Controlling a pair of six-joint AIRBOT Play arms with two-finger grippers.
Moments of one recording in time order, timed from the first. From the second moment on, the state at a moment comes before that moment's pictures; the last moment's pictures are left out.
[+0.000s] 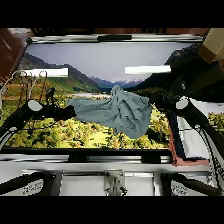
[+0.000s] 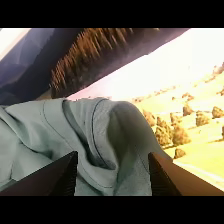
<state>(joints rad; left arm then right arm) -0.07 -1.29 0.81 0.92 -0.80 -1.45 0.01 -1.36 0.82 -0.86 0.45 1.58</state>
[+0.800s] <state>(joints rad) -0.07 -1.29 0.81 0.92 -0.80 -1.45 0.13 -1.51 0.84 -0.65 0.17 1.57</state>
